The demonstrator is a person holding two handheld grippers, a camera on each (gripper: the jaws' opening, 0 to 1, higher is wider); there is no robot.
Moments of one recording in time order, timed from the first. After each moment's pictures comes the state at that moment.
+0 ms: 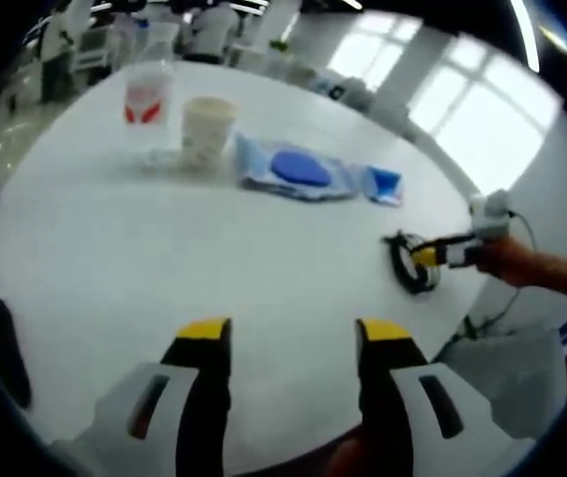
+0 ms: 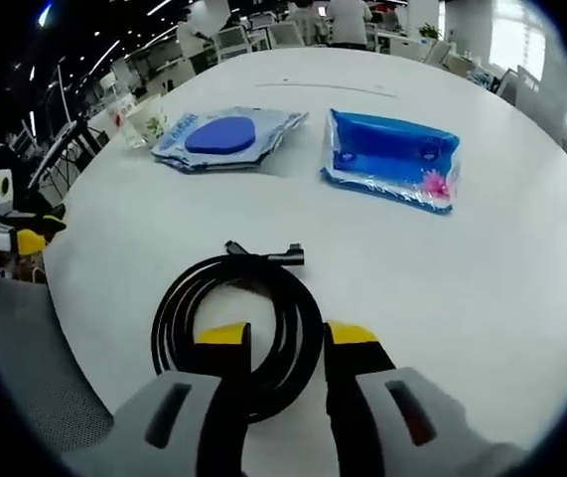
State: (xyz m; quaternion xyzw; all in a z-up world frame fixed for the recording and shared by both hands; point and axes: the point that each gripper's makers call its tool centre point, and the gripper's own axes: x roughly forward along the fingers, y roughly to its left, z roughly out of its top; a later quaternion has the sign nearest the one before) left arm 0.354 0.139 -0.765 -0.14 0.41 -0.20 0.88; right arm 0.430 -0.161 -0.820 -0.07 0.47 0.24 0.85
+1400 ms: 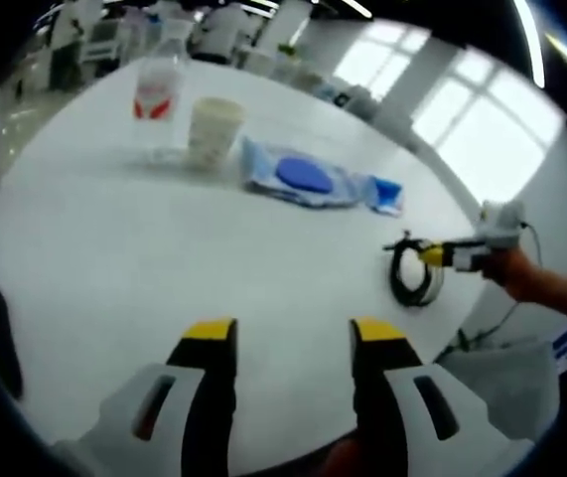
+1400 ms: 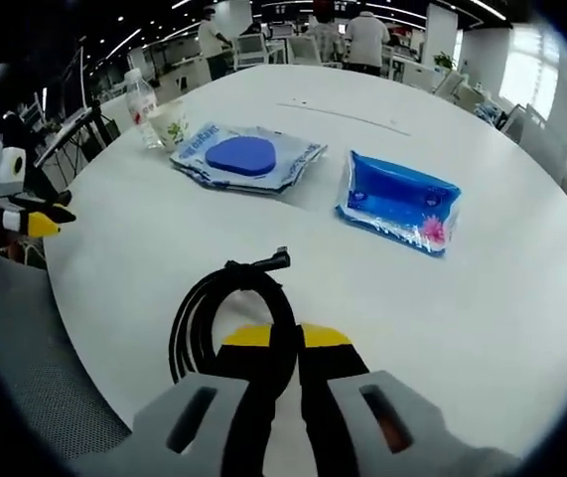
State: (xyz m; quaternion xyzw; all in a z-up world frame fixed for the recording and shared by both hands) left arm 0.356 0.139 -0.761 -0.17 0.41 -0.19 0.88; right arm 0.433 -0.149 -0.782 -0.13 0.42 0.26 0.86
